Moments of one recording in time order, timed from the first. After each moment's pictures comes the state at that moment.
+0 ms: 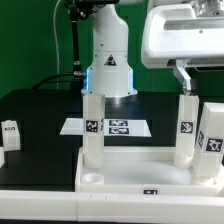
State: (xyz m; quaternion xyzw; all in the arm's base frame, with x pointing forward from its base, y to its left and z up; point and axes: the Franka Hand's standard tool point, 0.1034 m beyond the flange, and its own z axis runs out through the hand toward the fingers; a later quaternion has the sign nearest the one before) arm 0.645 0.106 0.160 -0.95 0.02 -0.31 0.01
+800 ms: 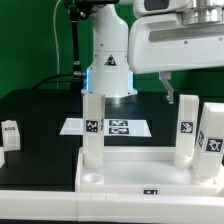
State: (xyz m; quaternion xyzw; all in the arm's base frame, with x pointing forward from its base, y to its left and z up) arm 0.611 0.094 0.142 -1.00 0.05 -0.01 0.06
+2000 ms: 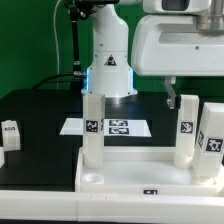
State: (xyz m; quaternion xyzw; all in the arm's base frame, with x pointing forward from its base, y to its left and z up) arm 0.640 0.092 0.135 -1.00 -0.01 0.00 0.00
